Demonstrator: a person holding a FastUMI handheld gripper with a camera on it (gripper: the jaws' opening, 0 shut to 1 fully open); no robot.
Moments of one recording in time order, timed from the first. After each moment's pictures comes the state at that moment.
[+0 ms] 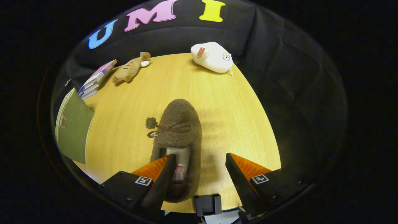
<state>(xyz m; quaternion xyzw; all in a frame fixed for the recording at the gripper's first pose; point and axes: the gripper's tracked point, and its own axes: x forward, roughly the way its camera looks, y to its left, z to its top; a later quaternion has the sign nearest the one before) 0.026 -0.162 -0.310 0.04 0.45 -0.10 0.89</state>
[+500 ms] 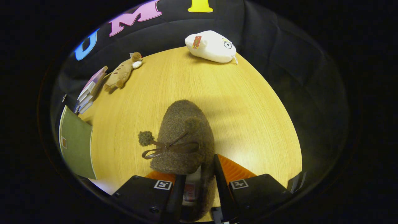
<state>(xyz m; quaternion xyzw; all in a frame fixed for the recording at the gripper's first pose) 0.058 -0.146 -0.334 0.09 0.46 -0.10 0.87</state>
